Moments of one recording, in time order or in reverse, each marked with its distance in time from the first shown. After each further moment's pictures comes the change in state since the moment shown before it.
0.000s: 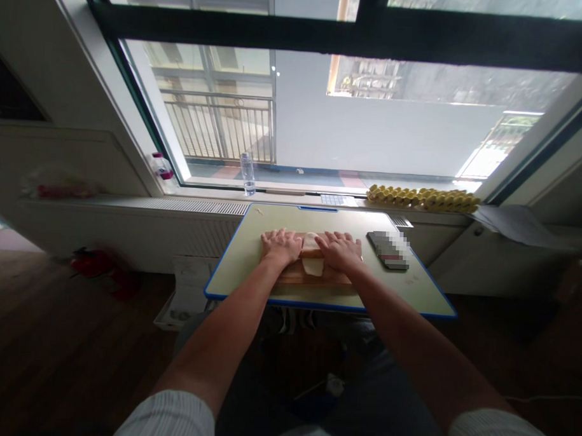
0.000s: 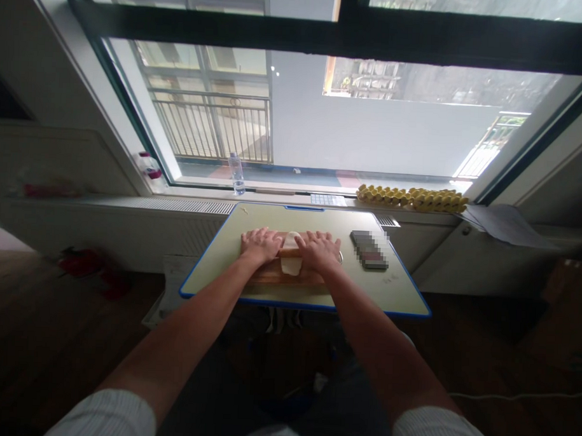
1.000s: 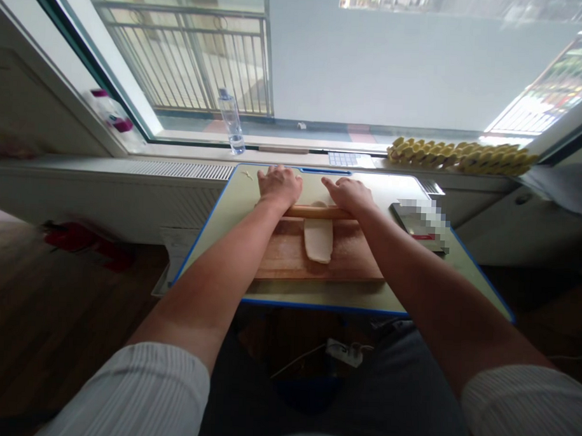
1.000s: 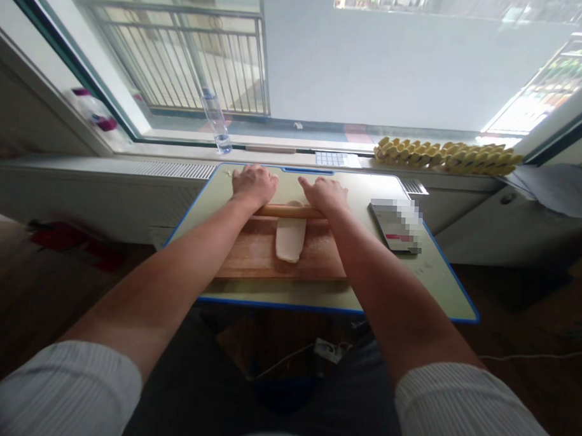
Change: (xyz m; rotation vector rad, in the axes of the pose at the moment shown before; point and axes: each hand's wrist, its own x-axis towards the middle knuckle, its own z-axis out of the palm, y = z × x) left_hand 0.102 0.007 -0.005 0.009 0.162 0.037; right_hand 0.120 0.010 0.004 0.227 -0.034 0.135
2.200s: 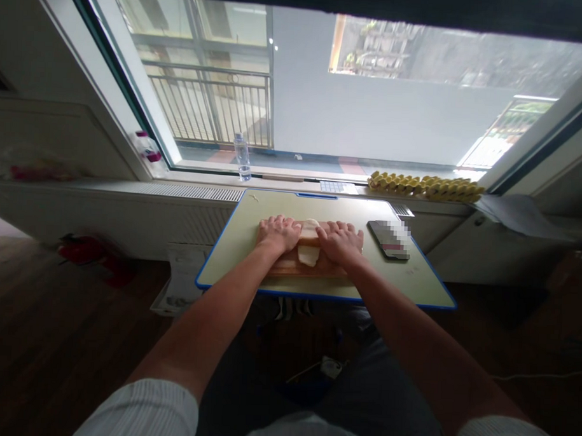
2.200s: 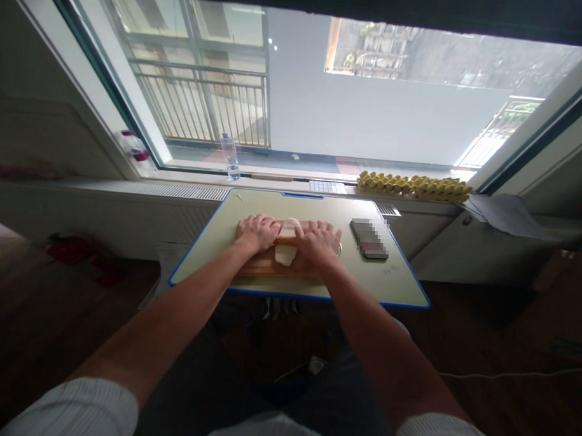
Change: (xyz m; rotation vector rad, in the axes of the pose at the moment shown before) left_hand -0.095 -0.006 -0.009 0.013 -0.103 0.069; right_hand -0.130 0.000 0.001 -0.166 0.130 -0.044
